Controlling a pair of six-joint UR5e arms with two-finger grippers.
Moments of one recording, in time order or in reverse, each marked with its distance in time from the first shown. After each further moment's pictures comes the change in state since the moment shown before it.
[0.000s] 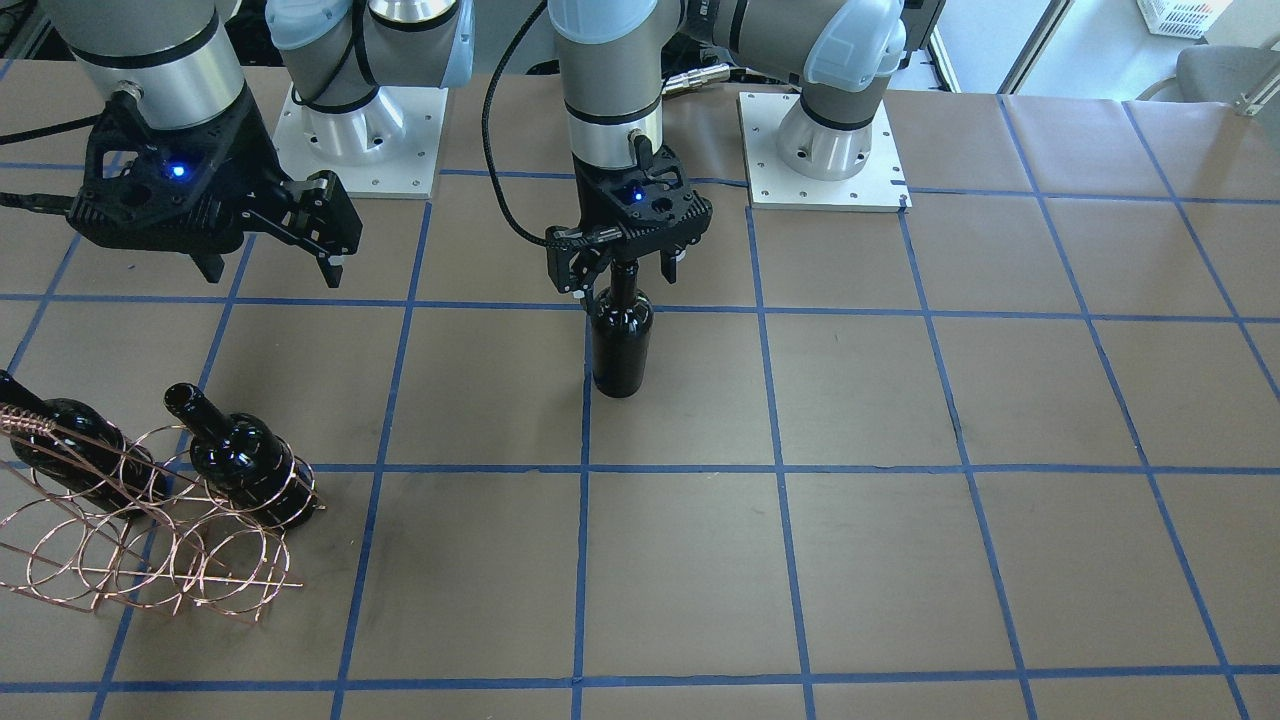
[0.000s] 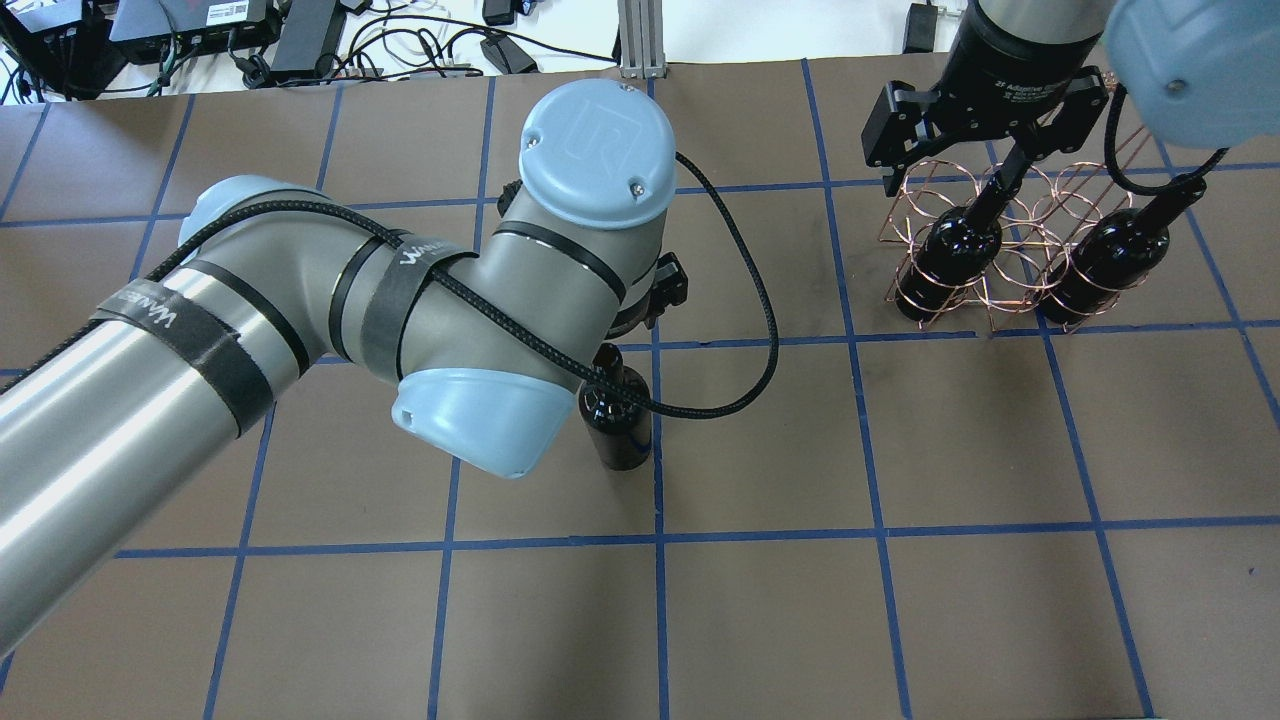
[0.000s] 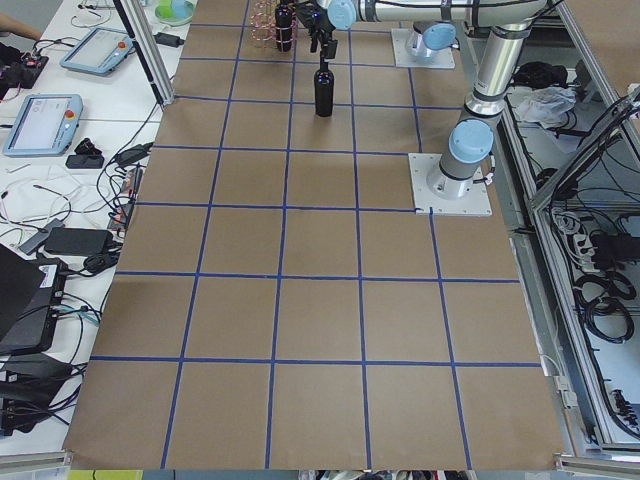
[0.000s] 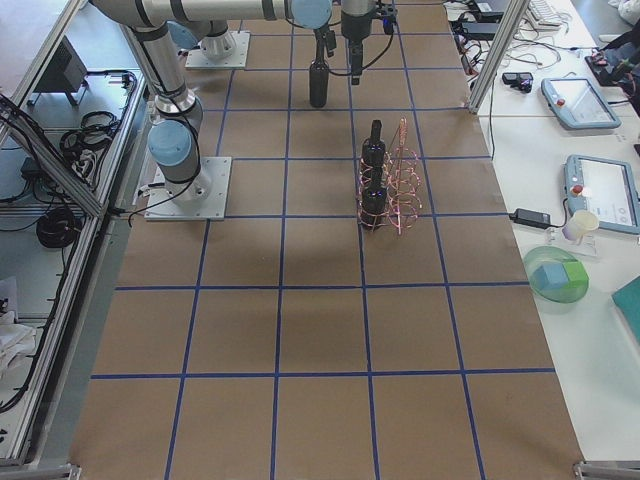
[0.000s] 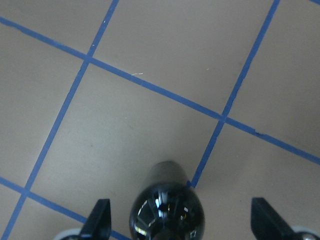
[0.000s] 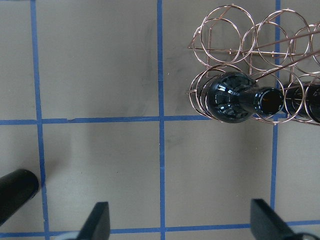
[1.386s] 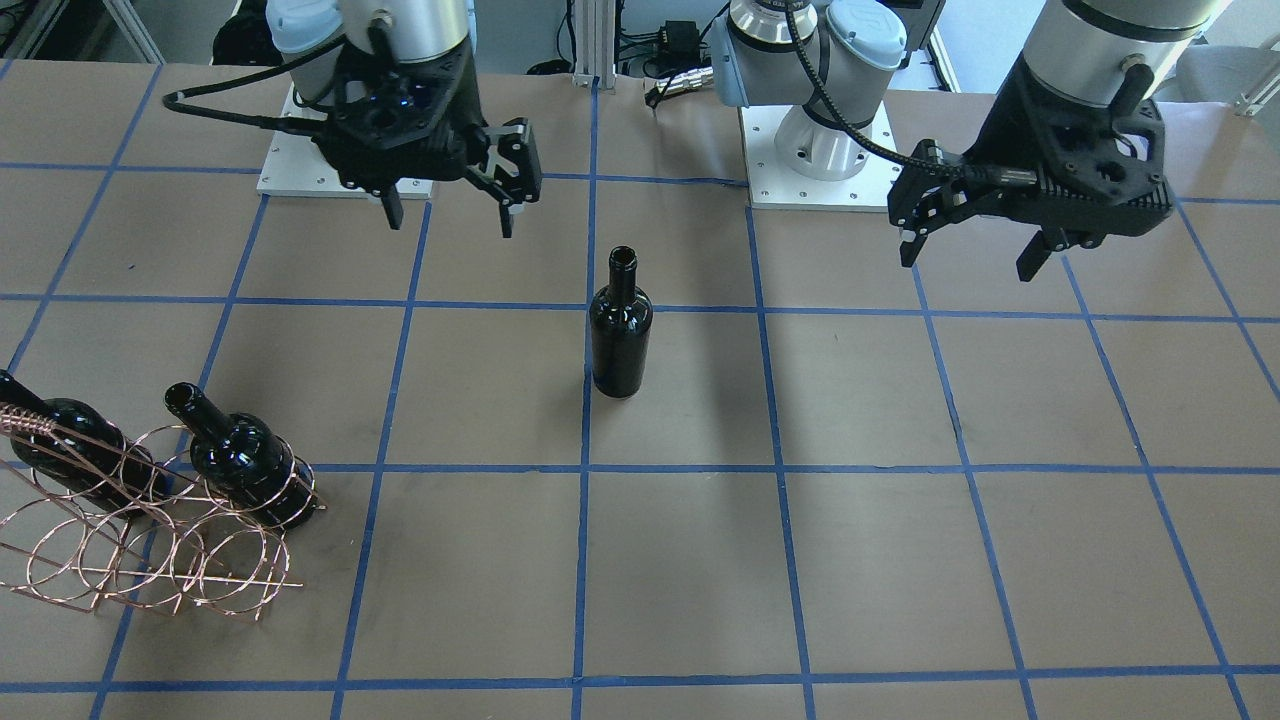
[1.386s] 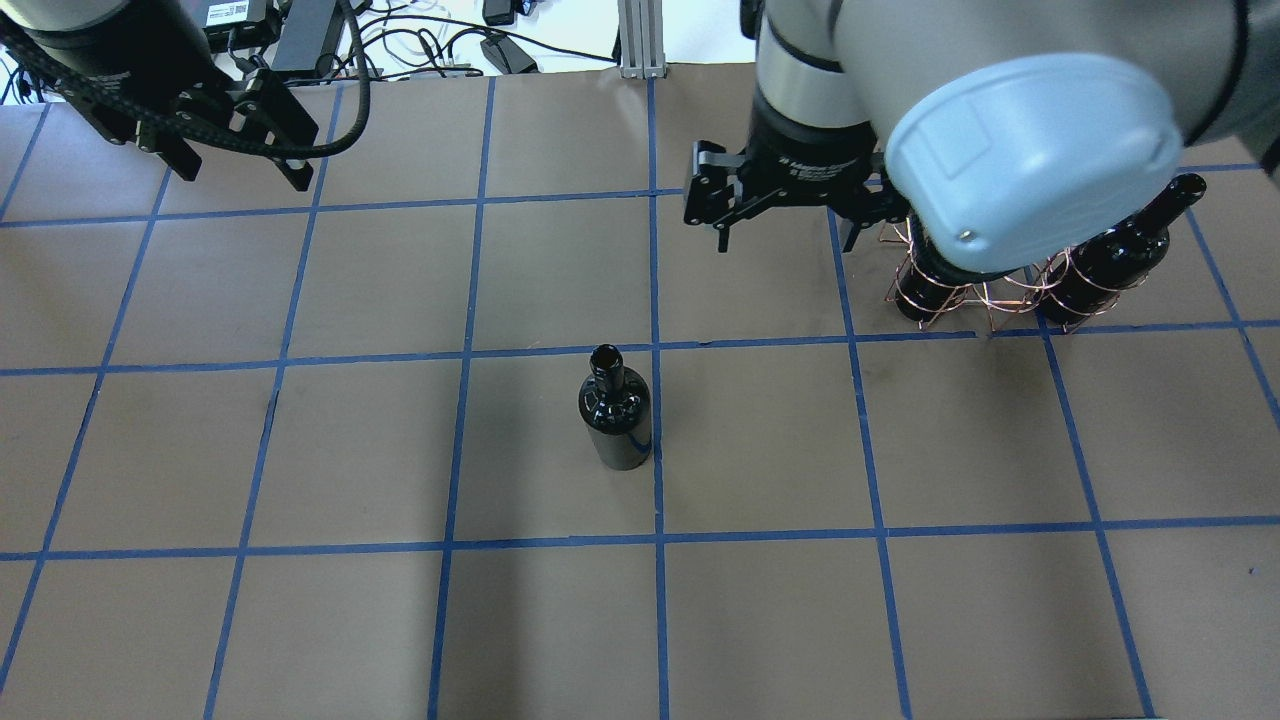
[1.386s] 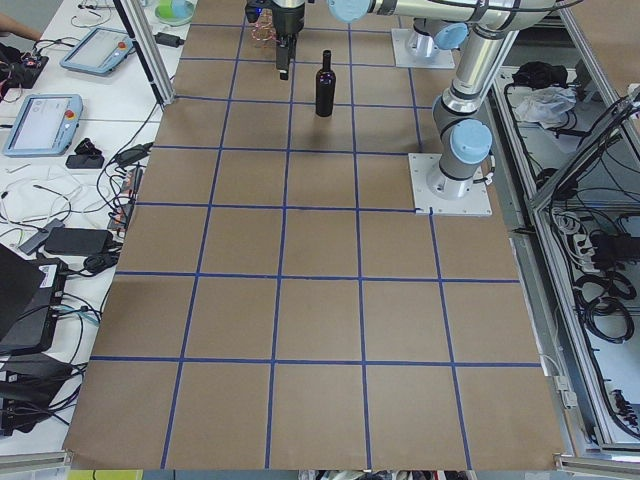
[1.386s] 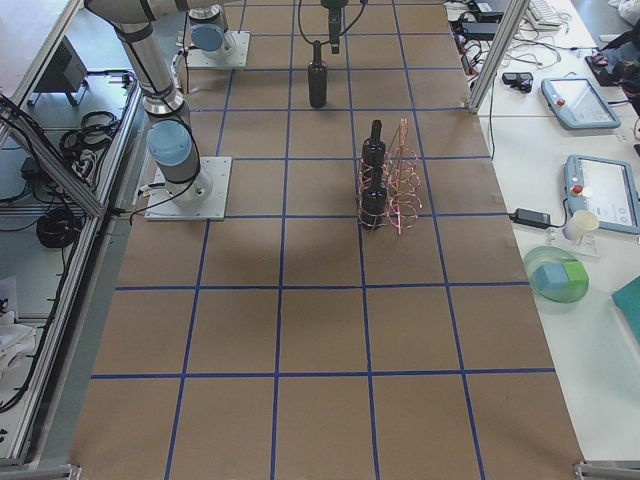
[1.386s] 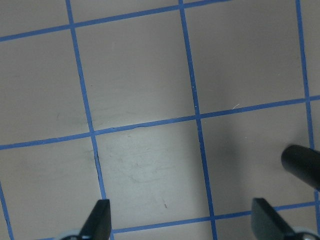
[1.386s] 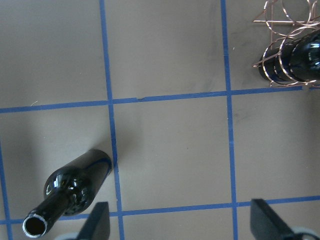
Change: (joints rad) left arm 0.574 0.098 0.292 -0.458 -0.160 1.122; right arm 0.309 0.000 -0.001 -0.007 0.007 0.351
